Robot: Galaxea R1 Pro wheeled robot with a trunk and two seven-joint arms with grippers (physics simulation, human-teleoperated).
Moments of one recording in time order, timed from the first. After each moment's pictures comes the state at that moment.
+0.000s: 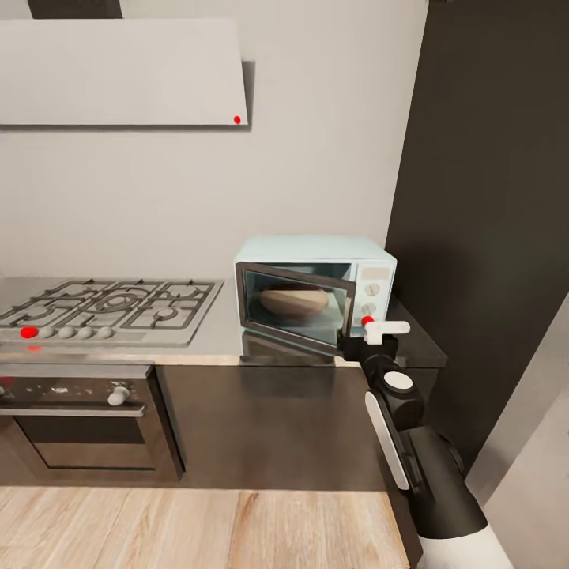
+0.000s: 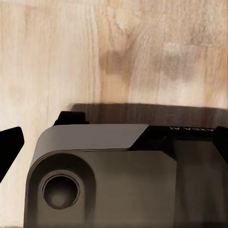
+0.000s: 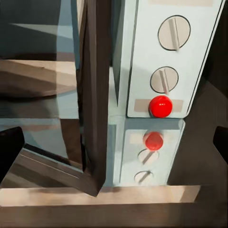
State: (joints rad) left arm -0.03 -0.07 0.06 -0.26 0.01 -0.10 -0.01; right arm -0.53 0.09 0.20 -1.59 0.00 0.62 -0.28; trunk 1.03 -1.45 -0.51
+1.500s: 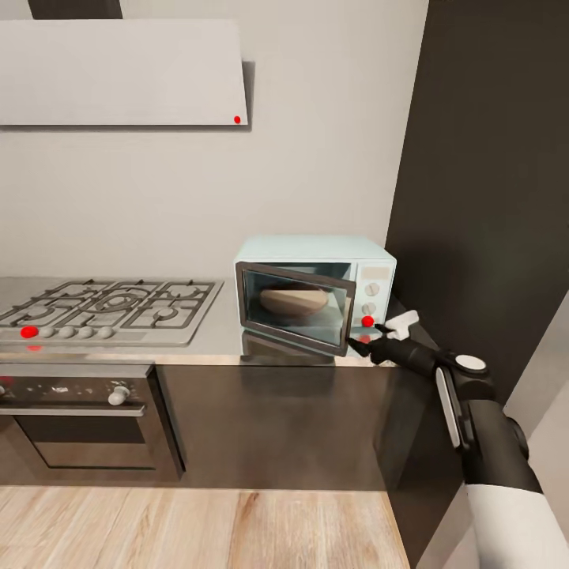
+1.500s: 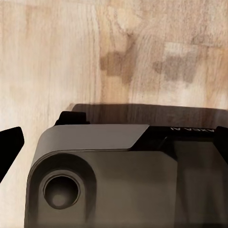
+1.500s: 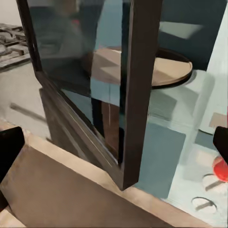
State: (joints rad) left arm -0.03 -0.07 0.06 -0.26 0.01 -0.10 0.00; right arm -0.63 -0.06 -0.16 -1.43 0.17 0.53 0.77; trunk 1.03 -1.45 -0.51
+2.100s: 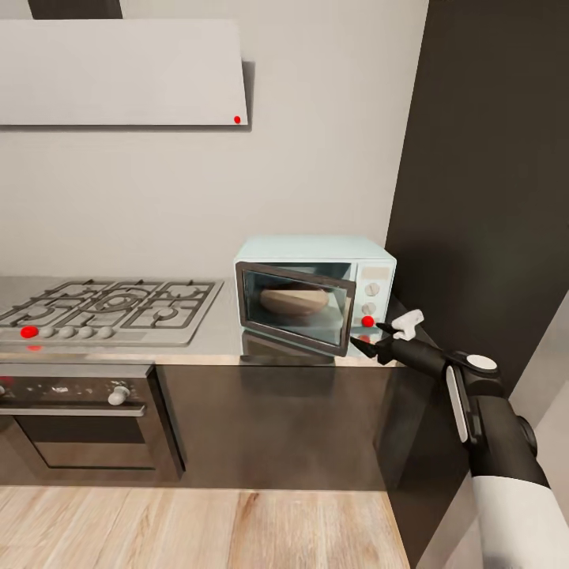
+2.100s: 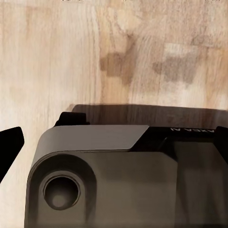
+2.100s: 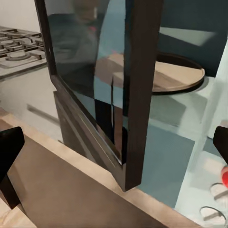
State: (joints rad) left arm -0.03 -0.07 0.06 -0.26 0.01 -0.10 0.00; right arm -0.66 -0.08 -0.22 -1.37 0.18 0.46 0.92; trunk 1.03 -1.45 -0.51
